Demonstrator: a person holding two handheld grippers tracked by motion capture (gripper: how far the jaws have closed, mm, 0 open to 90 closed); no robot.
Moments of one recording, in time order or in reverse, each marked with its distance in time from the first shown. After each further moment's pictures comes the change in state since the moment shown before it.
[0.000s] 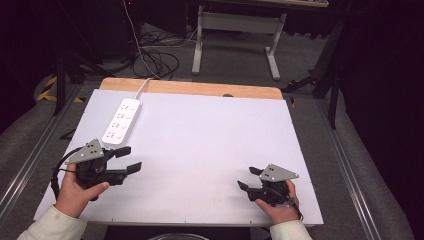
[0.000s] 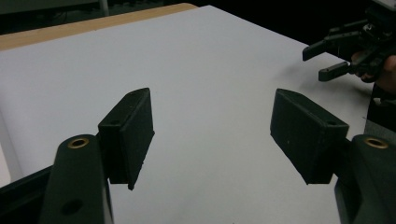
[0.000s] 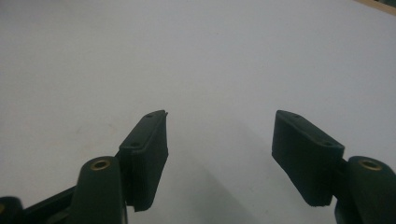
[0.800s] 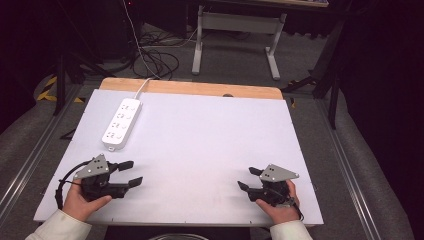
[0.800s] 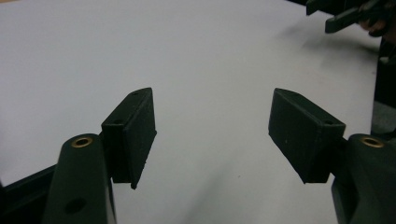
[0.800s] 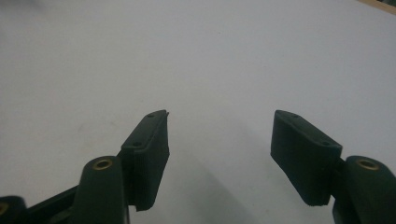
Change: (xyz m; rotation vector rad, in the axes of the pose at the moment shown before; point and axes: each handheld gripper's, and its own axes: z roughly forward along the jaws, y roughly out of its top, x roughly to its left) left arm 0.003 -0.049 0.012 0.073 -0.017 0.065; right arm -0.001 -0.001 0.000 0.001 0.010 -0.009
